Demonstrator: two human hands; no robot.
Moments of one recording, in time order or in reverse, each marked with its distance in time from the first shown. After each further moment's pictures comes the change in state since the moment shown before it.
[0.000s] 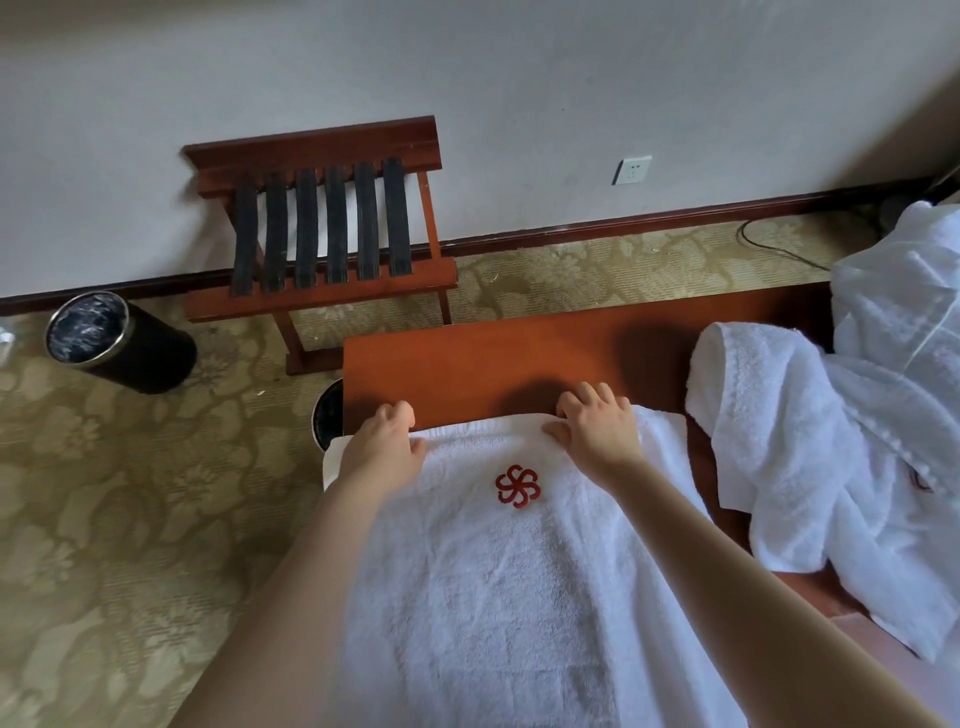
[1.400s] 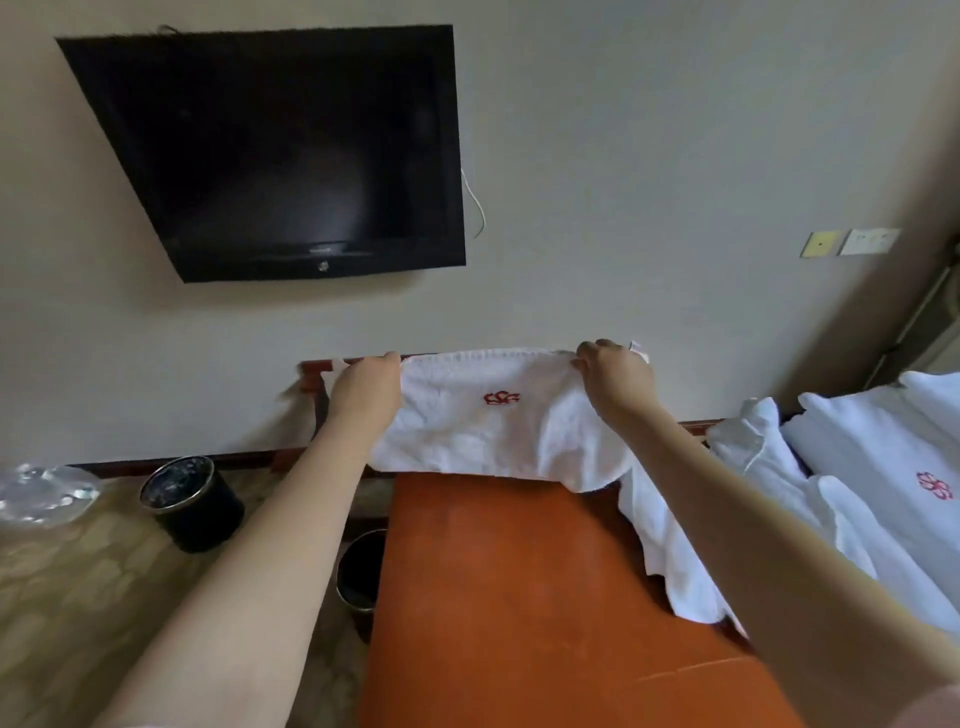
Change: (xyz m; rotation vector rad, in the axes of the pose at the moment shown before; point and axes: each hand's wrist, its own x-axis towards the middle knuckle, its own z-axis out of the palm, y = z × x) left_hand -0.182 0.068 -0.246 0.262 0.713 0.055; right_hand -0.091 -0.026 -0.292 0.069 0.638 -0.021
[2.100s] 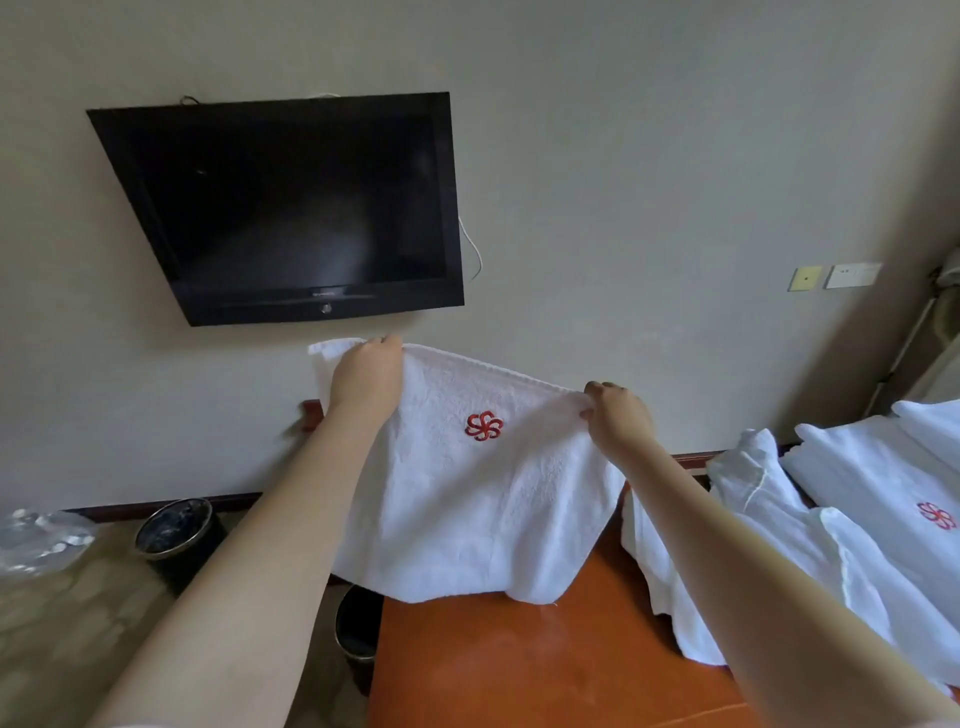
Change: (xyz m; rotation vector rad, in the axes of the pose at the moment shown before) left_hand 0.034 0.006 -0.046 0.003 0.210 0.015; right_hand 0.003 0.008 0.001 0.022 -0.179 0.118
